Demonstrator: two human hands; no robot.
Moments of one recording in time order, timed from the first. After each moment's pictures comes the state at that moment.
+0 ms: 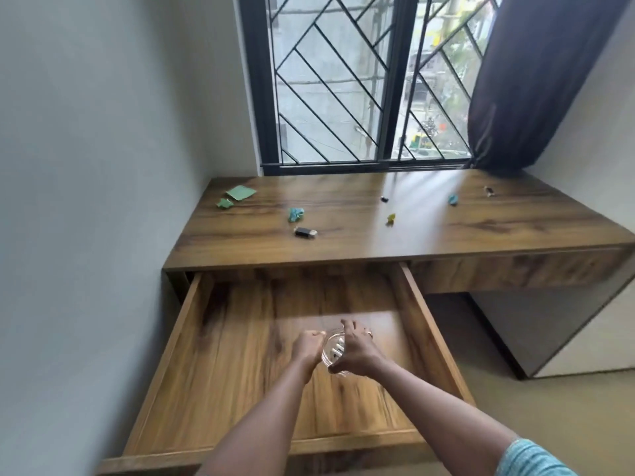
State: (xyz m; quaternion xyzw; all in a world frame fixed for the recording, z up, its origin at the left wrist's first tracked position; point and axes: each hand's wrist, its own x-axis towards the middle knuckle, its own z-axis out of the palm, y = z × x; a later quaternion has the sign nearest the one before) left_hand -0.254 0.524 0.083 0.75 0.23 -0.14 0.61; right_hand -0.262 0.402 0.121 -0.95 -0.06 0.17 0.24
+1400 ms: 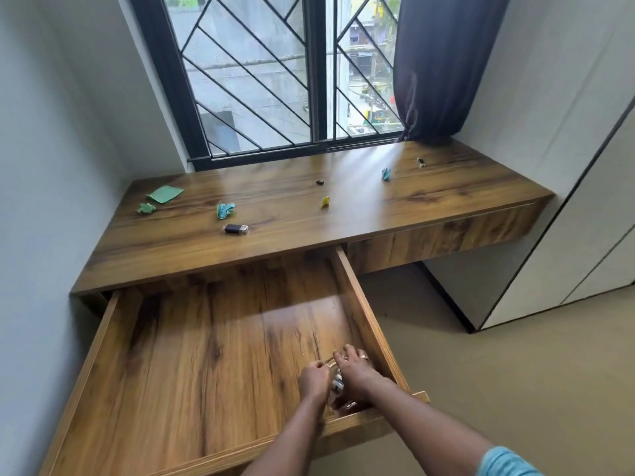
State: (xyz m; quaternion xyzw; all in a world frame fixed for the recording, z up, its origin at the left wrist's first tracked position) left_hand -0.296 0.379 0.056 0.81 0.24 -0.17 0.50; right_hand -0.286 0.279 0.055 -0.95 -0.06 0.28 0.12
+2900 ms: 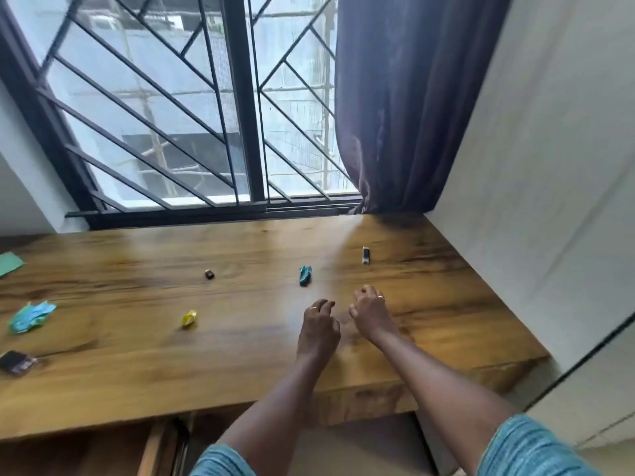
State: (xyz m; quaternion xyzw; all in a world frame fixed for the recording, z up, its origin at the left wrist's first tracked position) left_hand 0.140 0.021 0.154 0.94 -0.01 0.05 0.35; right_hand 0.182 -0.095 0.156 -0.99 -0.02 0.01 0.15
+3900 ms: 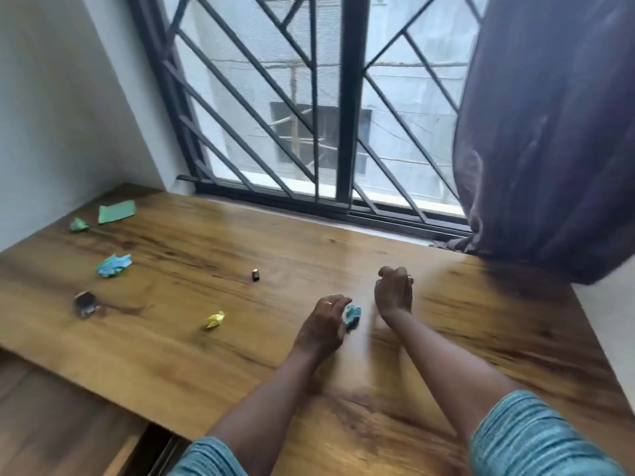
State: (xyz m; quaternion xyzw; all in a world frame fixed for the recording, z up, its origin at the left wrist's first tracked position) left_hand 0.269 0.073 0.133 0.96 0.04 0.13 0.26; right_hand 0.388 -0.032 0.161 -0.96 -0.08 -0.05 0.25
